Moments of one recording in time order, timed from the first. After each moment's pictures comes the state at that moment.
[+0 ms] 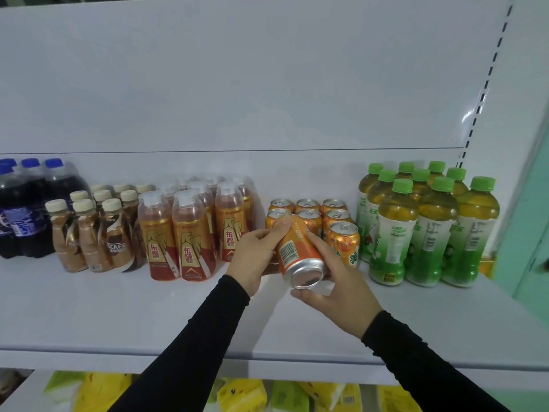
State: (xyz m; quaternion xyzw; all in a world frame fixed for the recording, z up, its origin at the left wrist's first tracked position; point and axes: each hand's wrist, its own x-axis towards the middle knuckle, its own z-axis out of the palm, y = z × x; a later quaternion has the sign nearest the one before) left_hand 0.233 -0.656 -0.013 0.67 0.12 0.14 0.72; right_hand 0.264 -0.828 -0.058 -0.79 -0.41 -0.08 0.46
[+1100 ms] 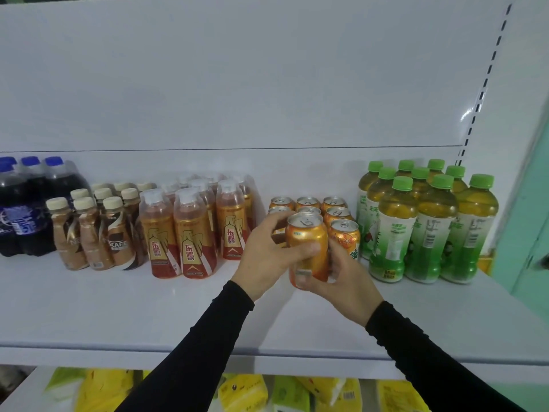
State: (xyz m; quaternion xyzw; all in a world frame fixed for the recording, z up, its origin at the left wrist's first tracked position) left_hand 0.220 -0.667 -0.015 0.76 -0.04 0.23 0.61; right_hand 0.274 -0.829 -0.060 -0.74 -0.35 0.02 0.58
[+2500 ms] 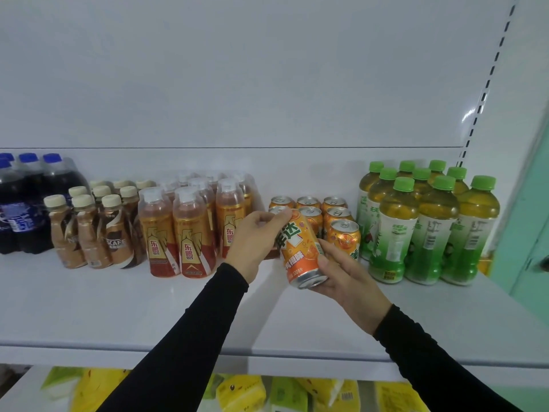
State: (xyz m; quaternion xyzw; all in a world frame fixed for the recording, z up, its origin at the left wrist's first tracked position) left_hand 0.237 -0.653 0.003 0.71 0.14 0.20 0.66; right_hand 0.262 -0.830 -0.047 -0.60 -0.26 0.18 0.74
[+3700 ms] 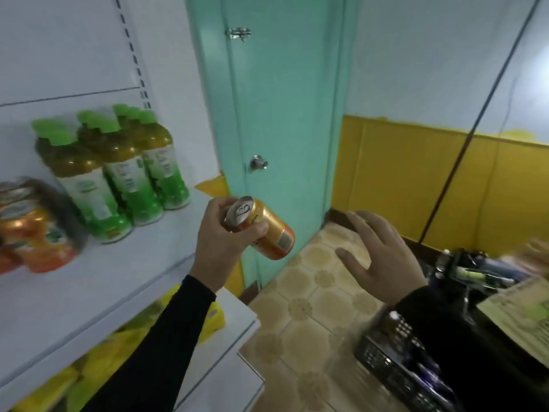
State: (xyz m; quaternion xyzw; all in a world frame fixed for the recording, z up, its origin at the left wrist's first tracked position) left_hand 0.202 -0.976 -0.074 0.70 -0.22 0.00 0.68; right_hand 0.062 -1.211 -0.117 -0.93 0.06 -0.35 0.09
